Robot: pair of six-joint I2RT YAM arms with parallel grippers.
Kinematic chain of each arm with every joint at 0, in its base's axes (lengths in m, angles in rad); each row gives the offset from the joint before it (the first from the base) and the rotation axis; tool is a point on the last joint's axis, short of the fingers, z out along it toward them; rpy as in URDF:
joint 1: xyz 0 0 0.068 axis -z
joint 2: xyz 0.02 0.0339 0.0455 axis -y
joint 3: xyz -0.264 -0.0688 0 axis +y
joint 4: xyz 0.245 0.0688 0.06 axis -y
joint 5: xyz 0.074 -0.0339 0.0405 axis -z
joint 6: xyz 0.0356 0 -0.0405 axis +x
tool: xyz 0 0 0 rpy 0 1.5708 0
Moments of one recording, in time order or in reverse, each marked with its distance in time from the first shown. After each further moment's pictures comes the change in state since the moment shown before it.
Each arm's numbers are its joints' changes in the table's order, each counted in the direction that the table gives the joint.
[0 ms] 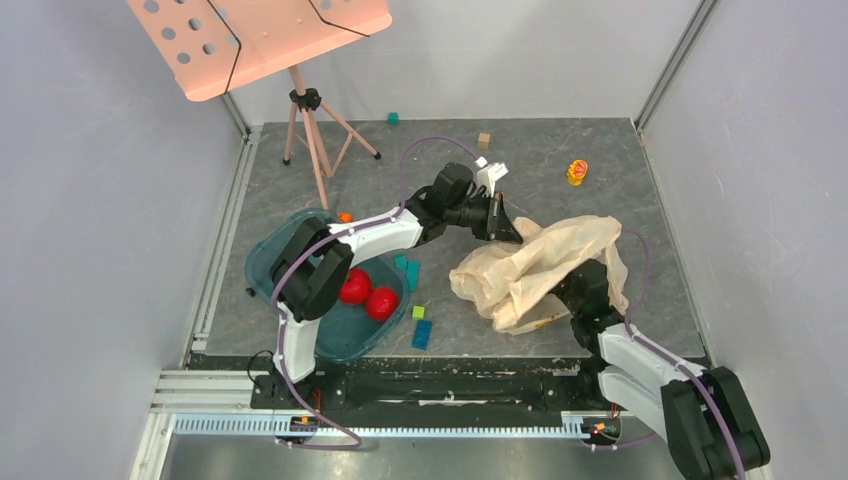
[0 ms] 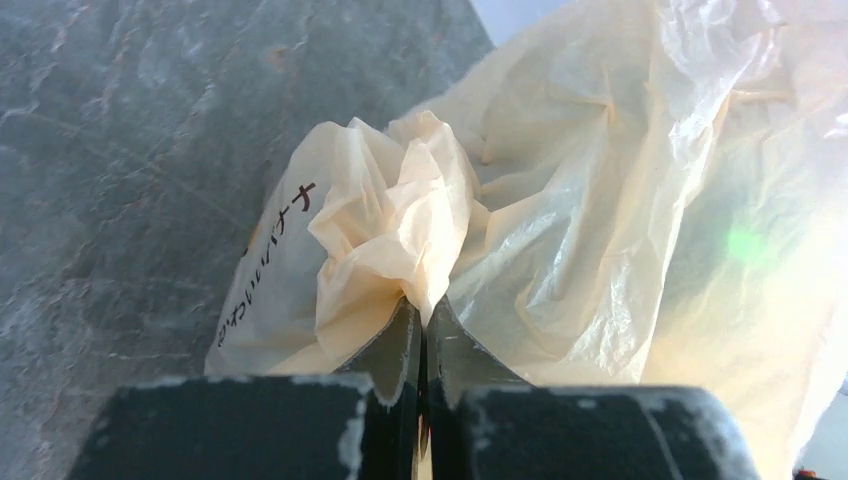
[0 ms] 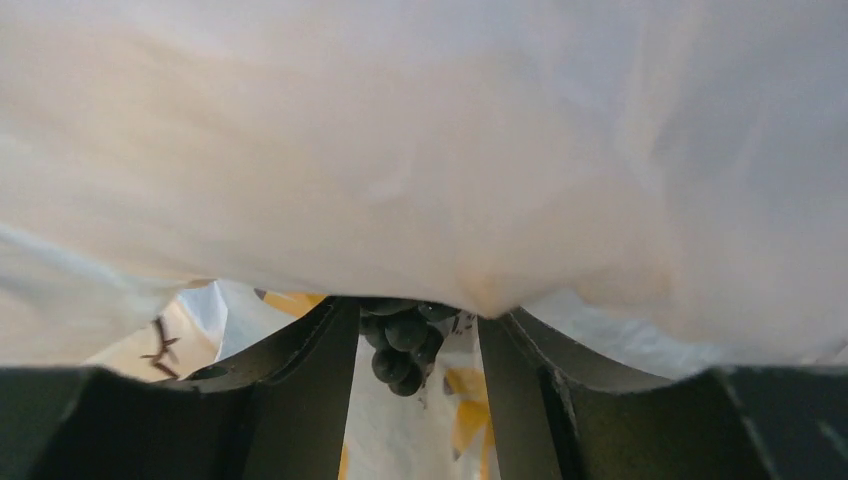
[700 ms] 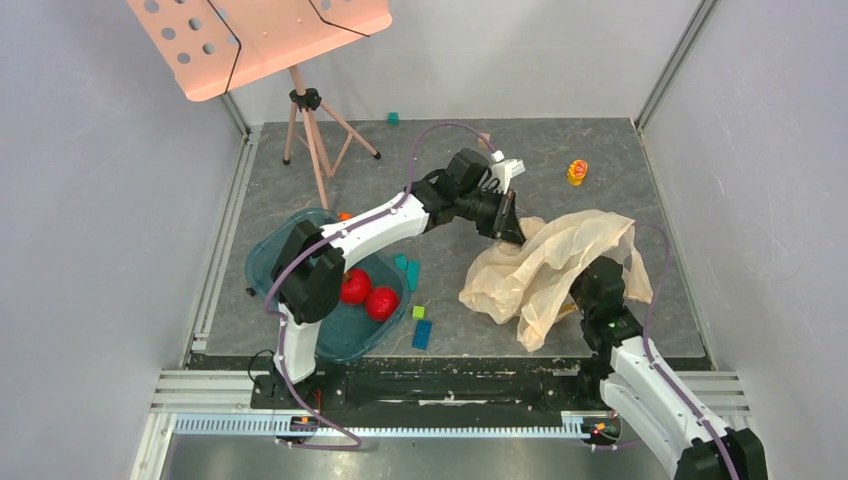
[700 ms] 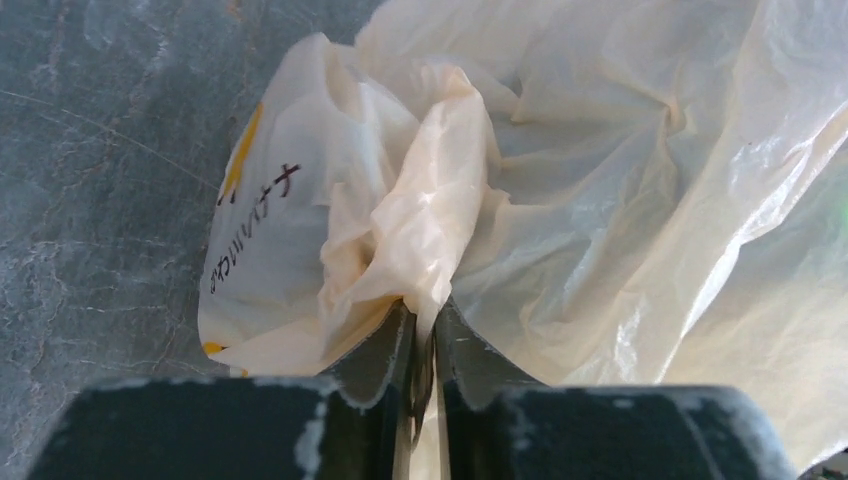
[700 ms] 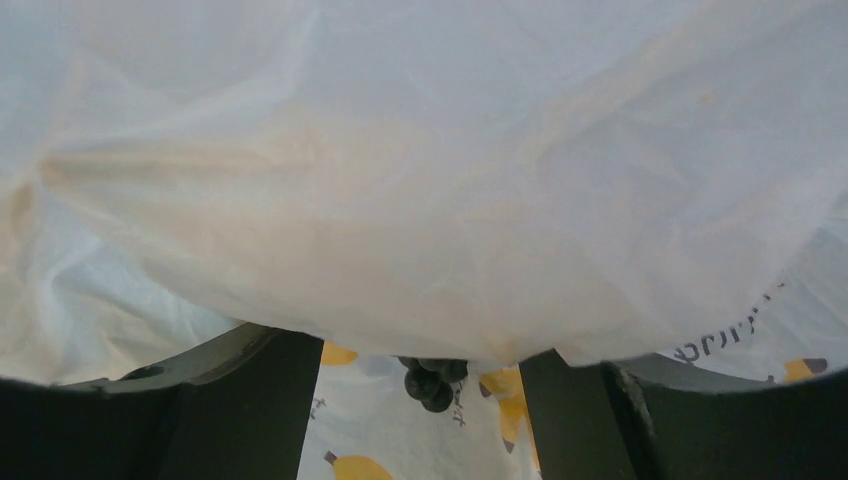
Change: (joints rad) left arm 0.034 0.014 -0.214 -0.373 0.018 0.134; right arm 0.002 0.276 -0.084 -0.236 0.085 -0.153
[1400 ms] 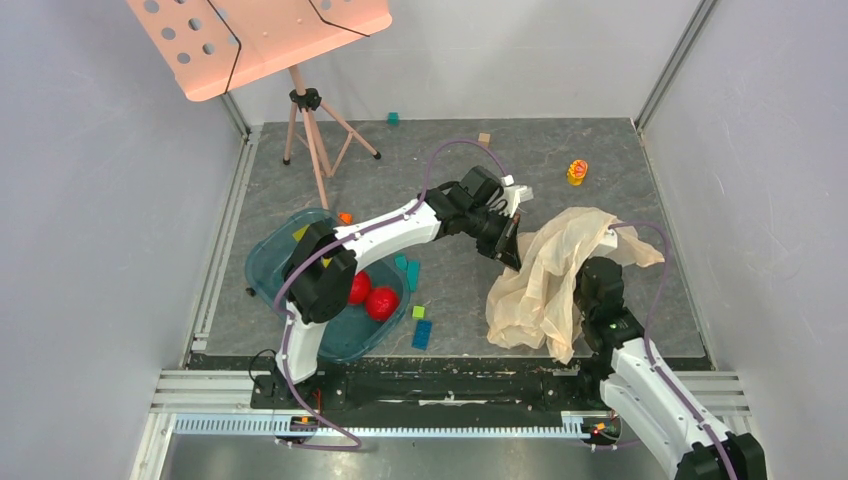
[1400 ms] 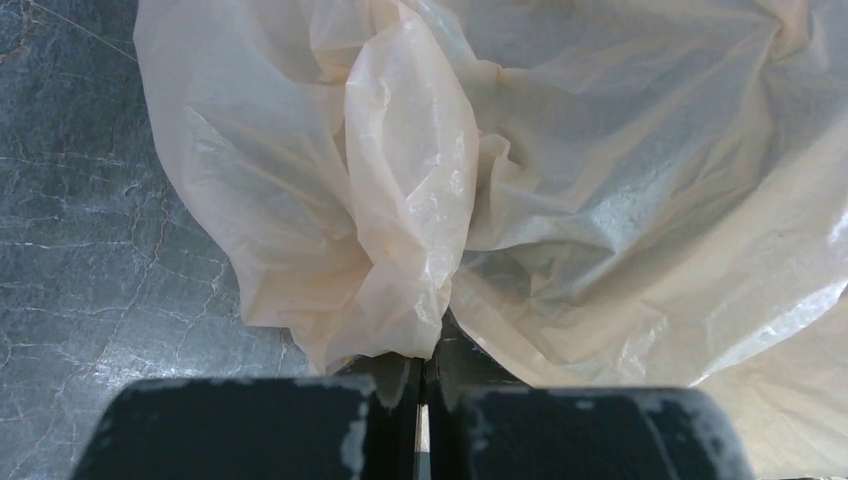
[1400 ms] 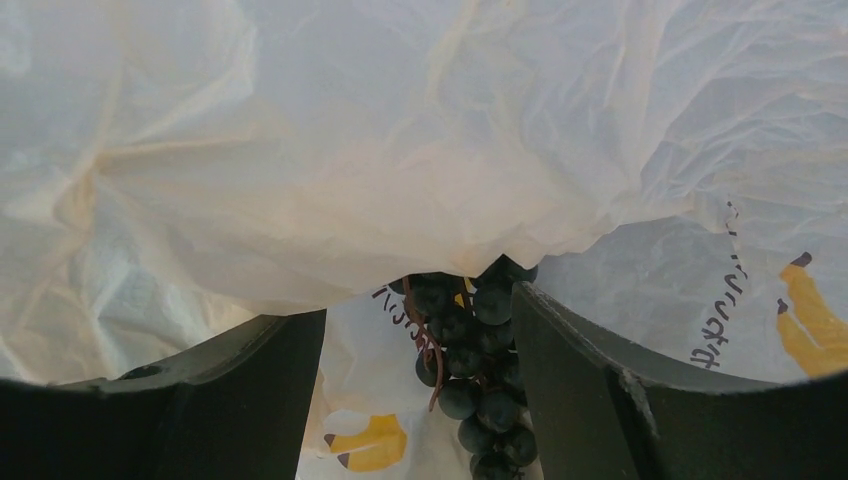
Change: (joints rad) left arm 0.058 -0.046 -0.029 -0.193 -0.006 0.121; right arm 0.004 0.031 -0.010 -0.093 0.010 -0.052
